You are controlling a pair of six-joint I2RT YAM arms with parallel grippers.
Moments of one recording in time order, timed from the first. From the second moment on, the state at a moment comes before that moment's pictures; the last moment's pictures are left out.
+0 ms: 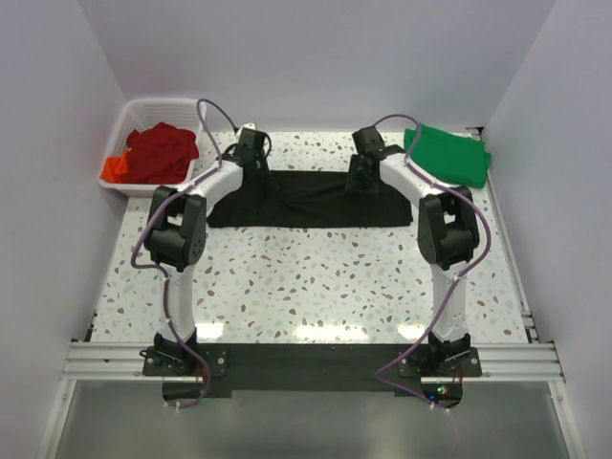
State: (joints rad) left arm -0.32 2.11 1.61 -0.30 -0.23 -0.47; right arm 0.35 2.14 1.74 -0.66 0.11 0.50
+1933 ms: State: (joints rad) left arm -0.25 1.94 1.49 -0.59 -0.39 -0.66; right arm 0.34 2.32 1.99 -0.77 0.19 0.43
